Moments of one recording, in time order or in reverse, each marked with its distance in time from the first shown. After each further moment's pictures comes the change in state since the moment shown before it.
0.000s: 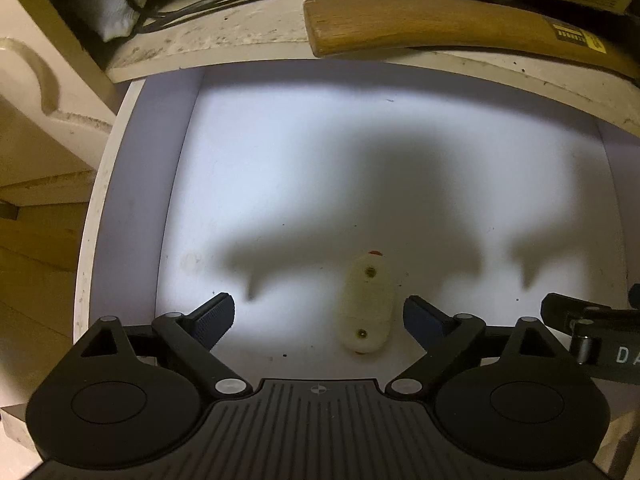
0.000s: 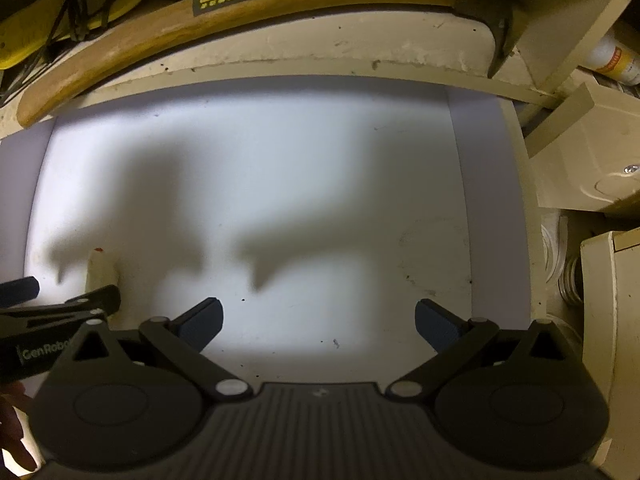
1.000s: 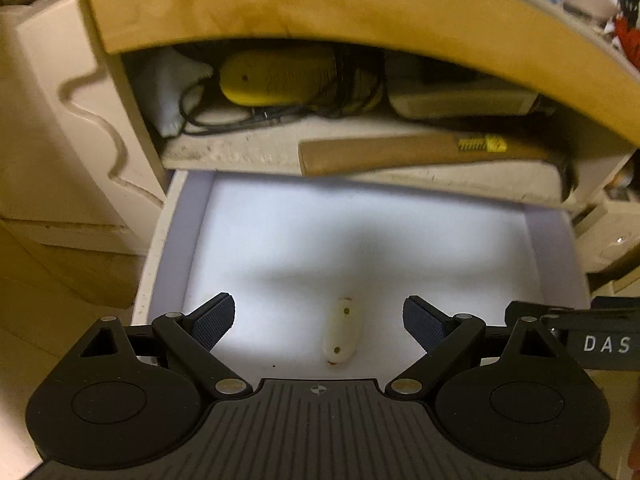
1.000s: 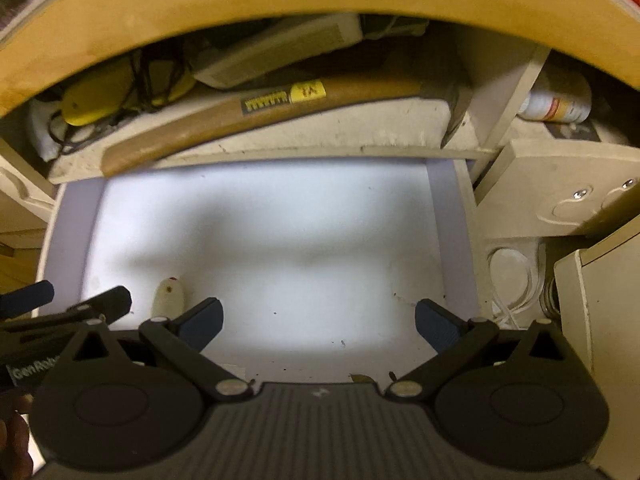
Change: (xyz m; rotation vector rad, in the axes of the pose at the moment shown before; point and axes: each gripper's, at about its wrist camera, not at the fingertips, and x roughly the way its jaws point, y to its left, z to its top) left arm -0.099 0.009 -0.030 -0.031 -0.280 -0.097; right arm -0.083 -0.003 -0.018 0.017 -0.185 0.050
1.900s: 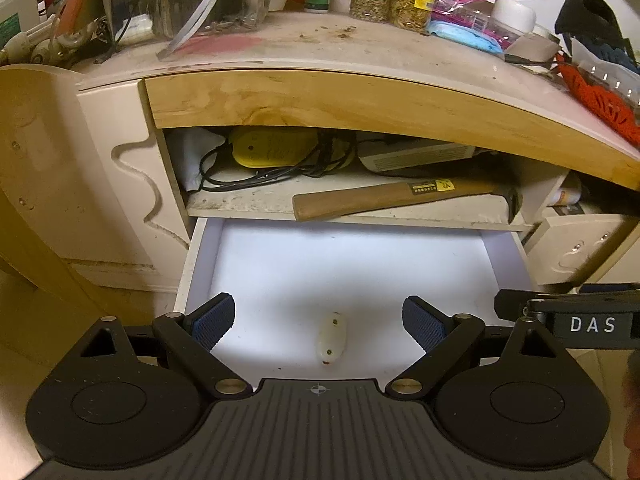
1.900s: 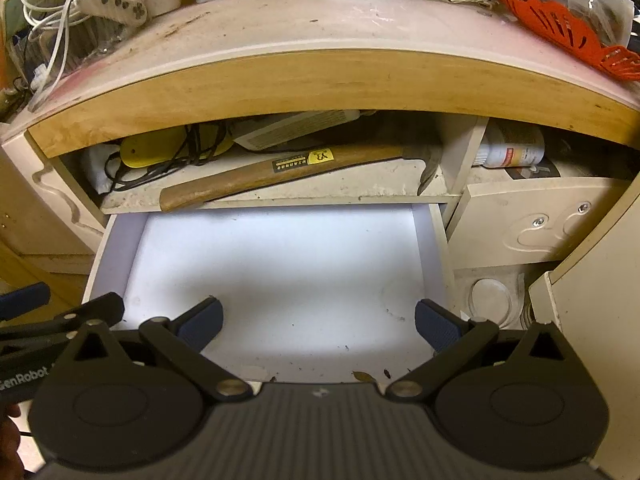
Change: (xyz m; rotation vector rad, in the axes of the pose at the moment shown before) left arm -0.070 -0.004 -0.017 0.050 -0.155 -0.033; right arm -0.071 0.003 -0.028 -0.001 -0.169 0.015
